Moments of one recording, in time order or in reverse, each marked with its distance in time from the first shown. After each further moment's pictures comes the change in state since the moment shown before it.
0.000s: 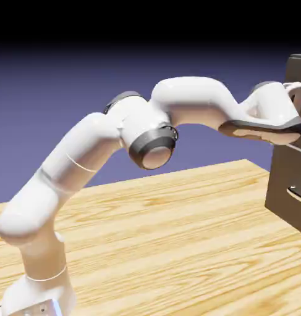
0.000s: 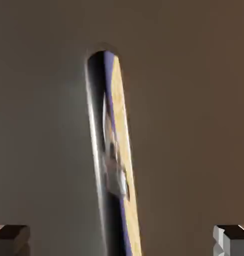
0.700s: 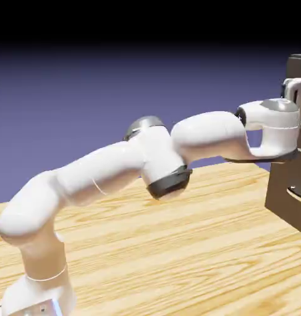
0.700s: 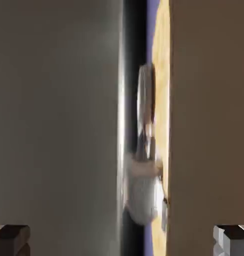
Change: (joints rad) arm 0.020 0.355 0.350 0.308 0.470 0.017 -0.913
